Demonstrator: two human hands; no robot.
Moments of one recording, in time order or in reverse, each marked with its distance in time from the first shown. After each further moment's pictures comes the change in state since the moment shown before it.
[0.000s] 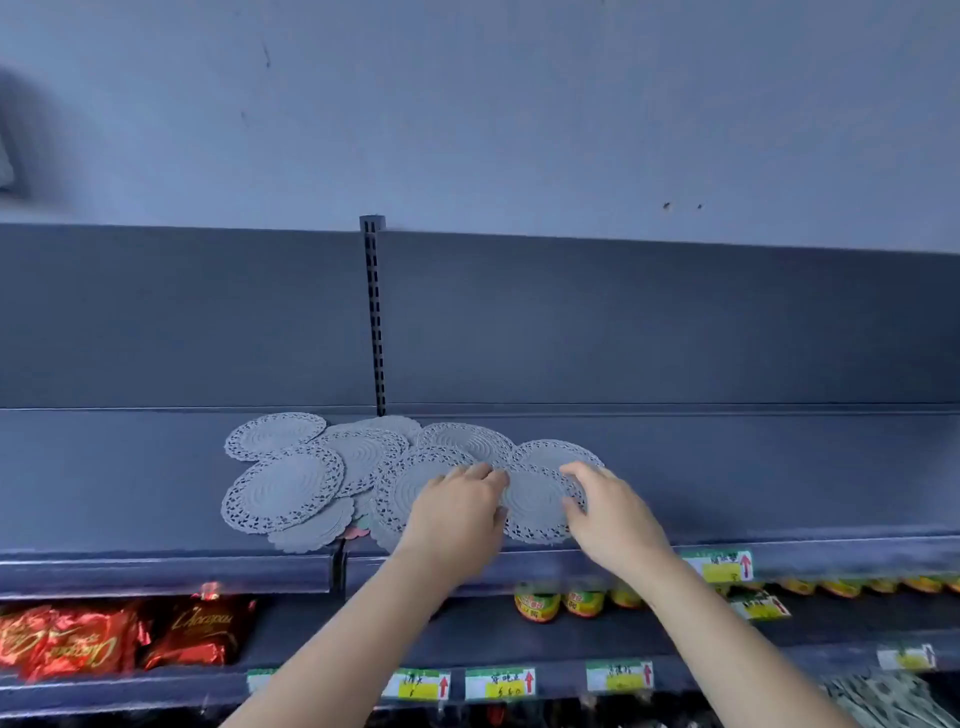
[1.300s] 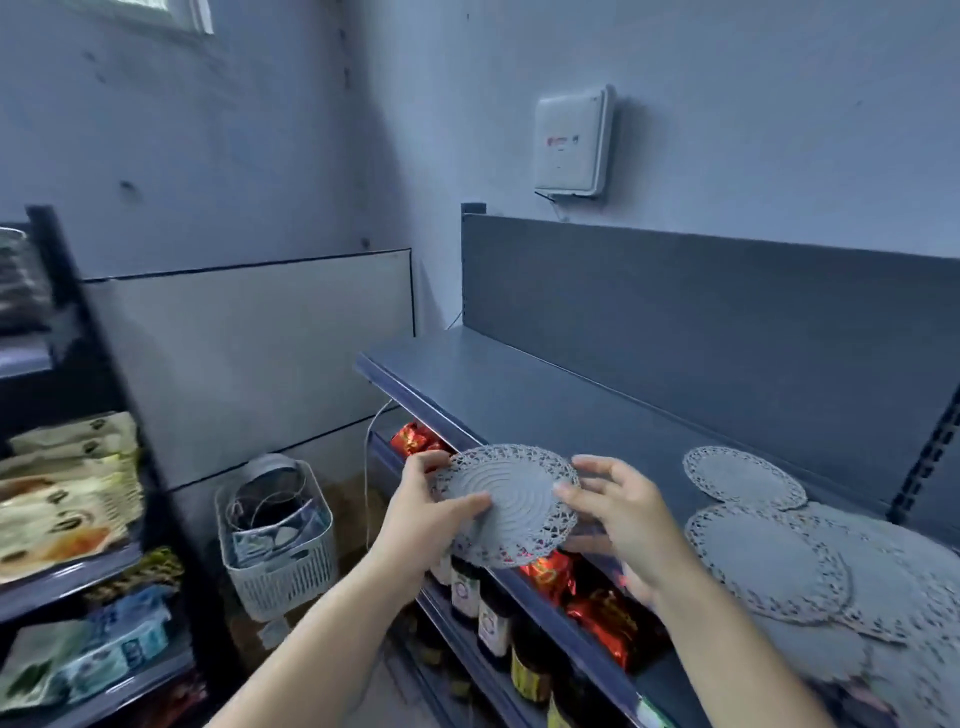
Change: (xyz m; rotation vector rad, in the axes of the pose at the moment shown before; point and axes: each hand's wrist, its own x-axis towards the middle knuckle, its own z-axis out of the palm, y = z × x) left_hand -0.266 -0.225 -0.116 -0.975 0.899 -1.193; right_hand -0.003 -0.363 0.137 1.255 -0.920 -0.197
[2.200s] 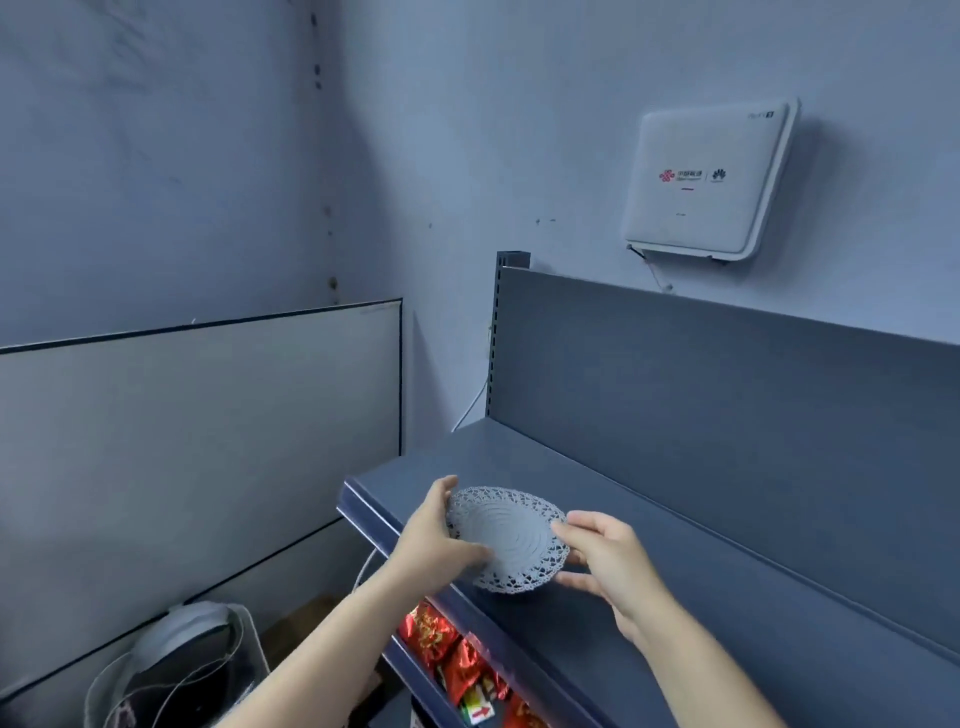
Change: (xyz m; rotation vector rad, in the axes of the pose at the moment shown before) left_hand 0.416 -0.024 -0.096 0.358 -0.240 0.068; right_hand 0.370 0.025 0.152 -0.119 0.184 0.099
